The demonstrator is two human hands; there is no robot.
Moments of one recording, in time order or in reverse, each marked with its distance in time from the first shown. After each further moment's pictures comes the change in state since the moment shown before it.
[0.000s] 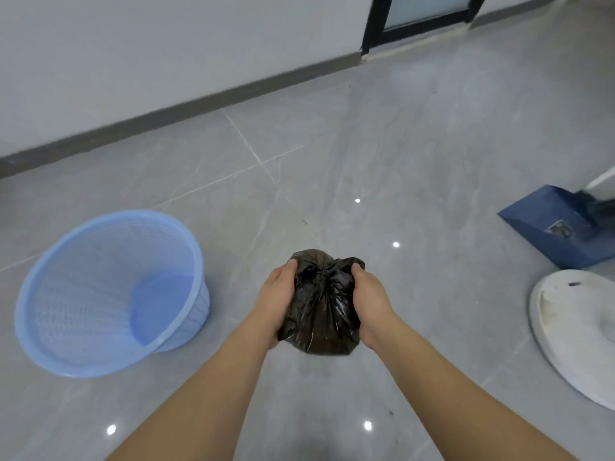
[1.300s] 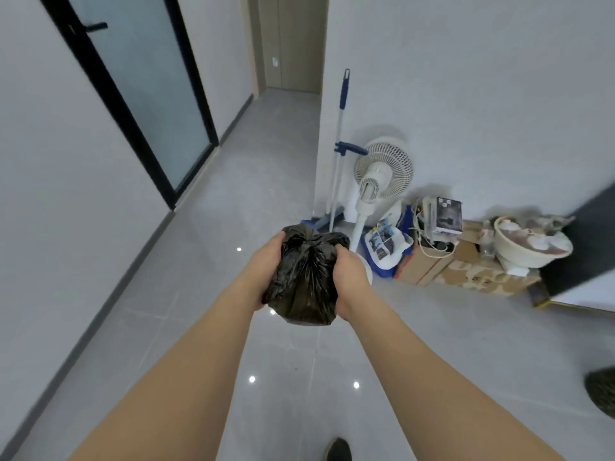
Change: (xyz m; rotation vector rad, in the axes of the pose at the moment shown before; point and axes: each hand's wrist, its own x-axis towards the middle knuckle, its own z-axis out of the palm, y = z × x) left_hand -0.641 0.425 0.266 0.581 -0.689 0.065; right_hand -0.697 -0.346 -0.217 0.730 0.470 -0.213
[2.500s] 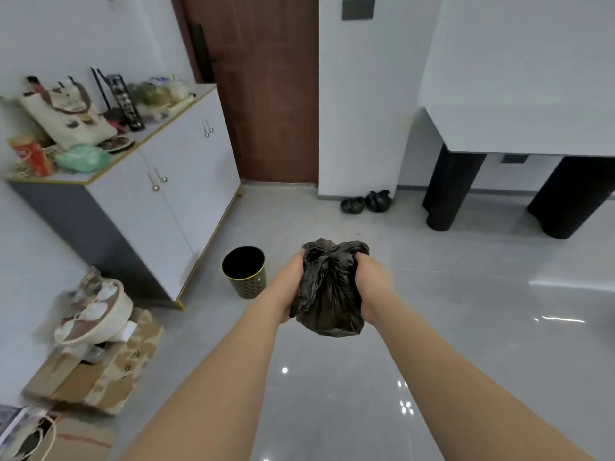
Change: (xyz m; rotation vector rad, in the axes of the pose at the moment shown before) left_hand -0.273 -0.220 0.726 0.884 -1.384 -0.188; right_hand -0.348 0.052 -0.688 0.934 1.311 -0.330
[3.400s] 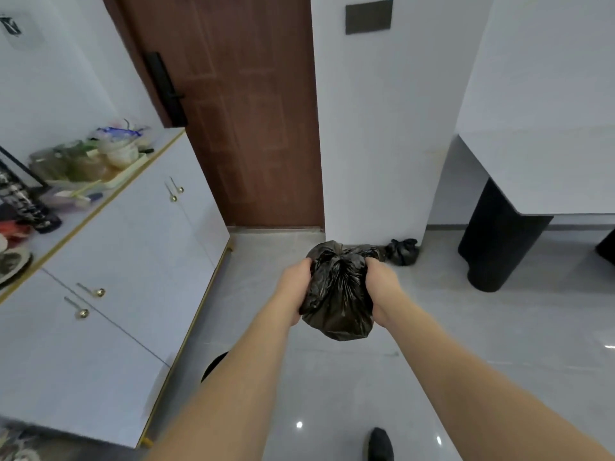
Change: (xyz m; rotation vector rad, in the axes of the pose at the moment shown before) left_hand 0.520 0.308 -0.028 0.089 0.218 0.005; right_hand 0.489 -0.281 0.168 0.081 -0.020 0.037
